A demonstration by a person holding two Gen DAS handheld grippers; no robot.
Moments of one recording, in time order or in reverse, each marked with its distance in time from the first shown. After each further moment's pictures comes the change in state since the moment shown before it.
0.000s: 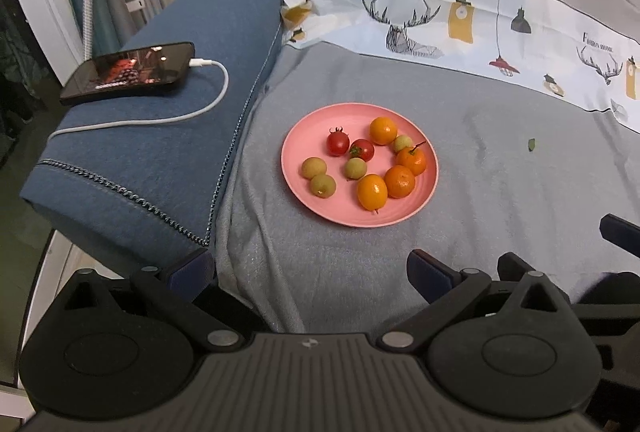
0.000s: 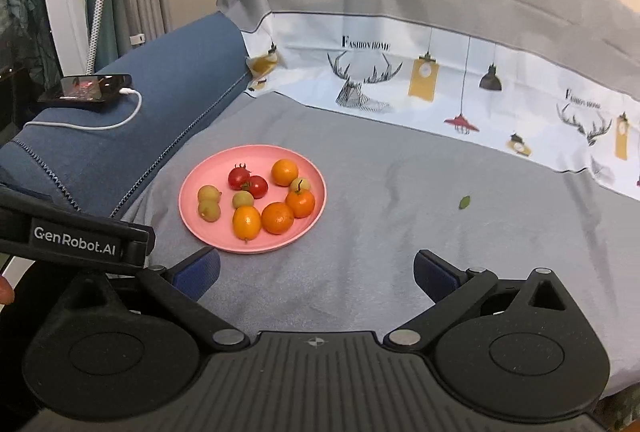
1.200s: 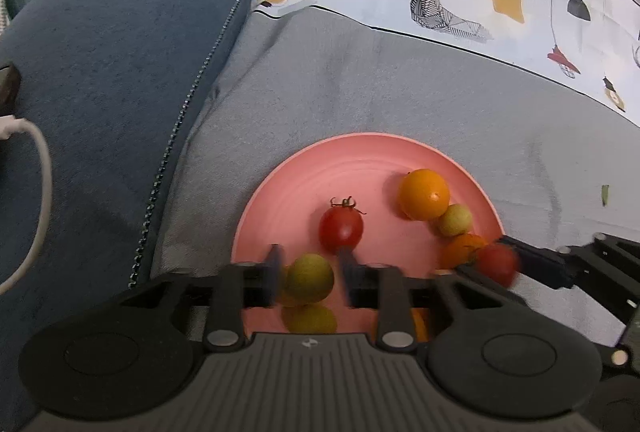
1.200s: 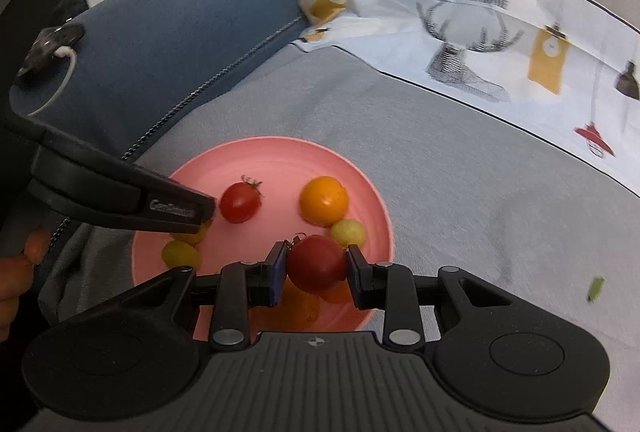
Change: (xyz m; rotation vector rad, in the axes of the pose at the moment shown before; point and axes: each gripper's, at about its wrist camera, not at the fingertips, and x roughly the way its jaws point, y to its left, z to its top) left arm 0.200 -0.004 0.113 0.000 0.163 -0.053; right arm 0.212 0.010 0.066 -0.135 0.165 0.236
